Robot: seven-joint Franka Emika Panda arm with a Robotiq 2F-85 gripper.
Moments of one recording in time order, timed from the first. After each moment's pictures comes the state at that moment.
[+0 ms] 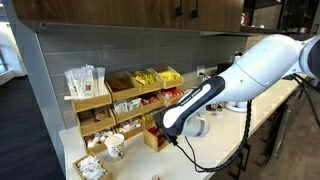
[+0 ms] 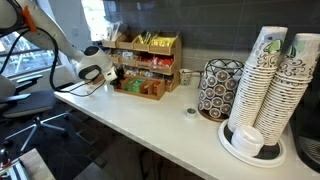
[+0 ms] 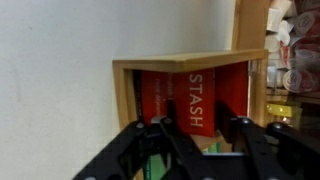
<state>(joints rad) 0.14 0.38 0.23 -2.12 0.62 3.20 1.06</state>
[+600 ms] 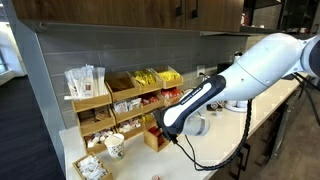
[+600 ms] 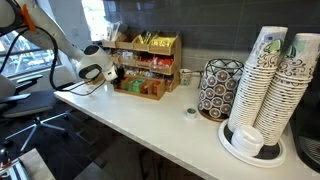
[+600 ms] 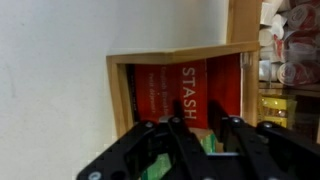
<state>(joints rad) 0.14 0.37 0.22 -2.12 0.62 3.20 1.07</state>
